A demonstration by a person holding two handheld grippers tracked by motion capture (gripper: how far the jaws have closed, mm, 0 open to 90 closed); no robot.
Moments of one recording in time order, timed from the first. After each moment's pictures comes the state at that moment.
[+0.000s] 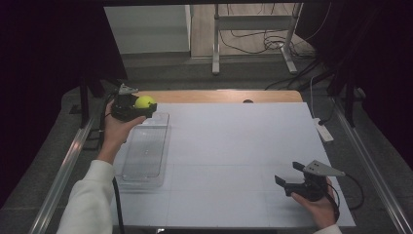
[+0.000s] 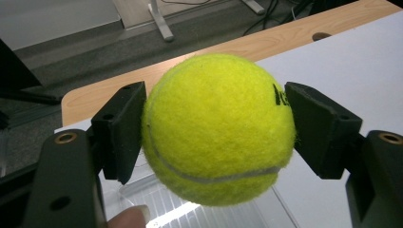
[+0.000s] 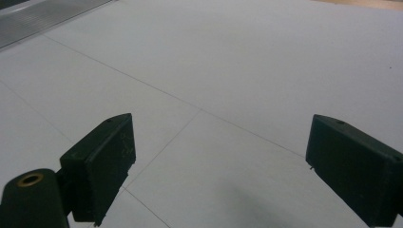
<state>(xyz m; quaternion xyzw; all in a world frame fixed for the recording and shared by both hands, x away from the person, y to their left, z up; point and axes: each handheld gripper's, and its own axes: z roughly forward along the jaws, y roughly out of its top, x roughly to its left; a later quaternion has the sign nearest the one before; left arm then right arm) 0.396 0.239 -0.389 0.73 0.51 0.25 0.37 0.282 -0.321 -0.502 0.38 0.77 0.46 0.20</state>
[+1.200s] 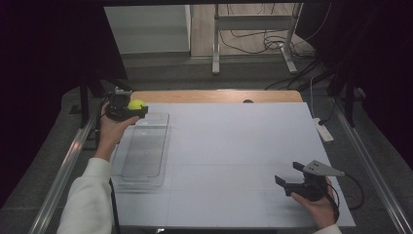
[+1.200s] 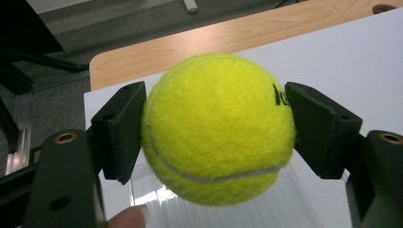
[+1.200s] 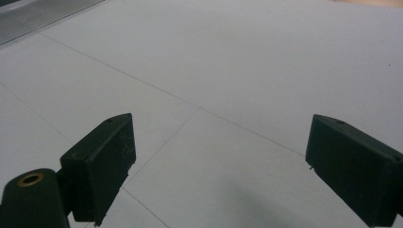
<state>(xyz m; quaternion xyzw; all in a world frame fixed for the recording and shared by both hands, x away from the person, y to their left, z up) 0.414 0.265 -0.414 0.73 0.56 0.25 0.32 0.282 -0.321 -0.504 0.39 0.77 0.46 0.20</state>
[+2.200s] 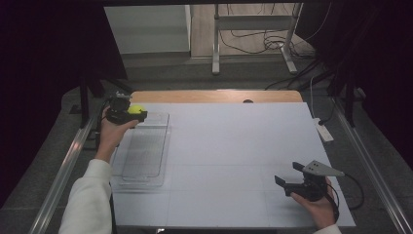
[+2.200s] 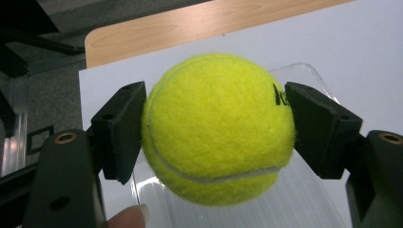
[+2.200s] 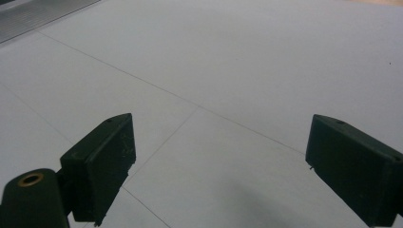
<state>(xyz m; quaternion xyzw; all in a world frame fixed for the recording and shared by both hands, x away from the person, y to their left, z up) 0.419 0.272 -0.435 0.73 0.57 0.23 0.30 0.282 -0.321 -0.504 0.39 0.77 0.46 0.20</state>
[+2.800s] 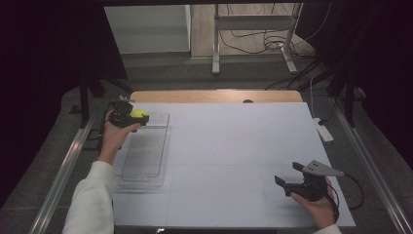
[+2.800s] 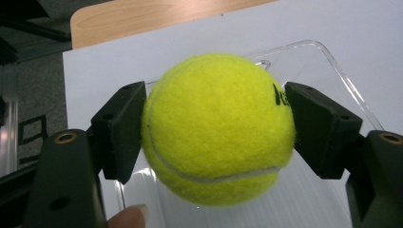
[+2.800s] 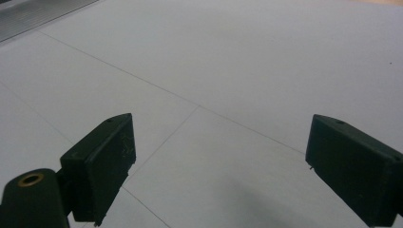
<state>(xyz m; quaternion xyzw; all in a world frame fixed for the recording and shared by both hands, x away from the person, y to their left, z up) 0.423 0.268 -0.452 0.74 0.57 0.21 0.29 0.282 -0.321 -0.505 0.39 0.78 0.46 0.20</state>
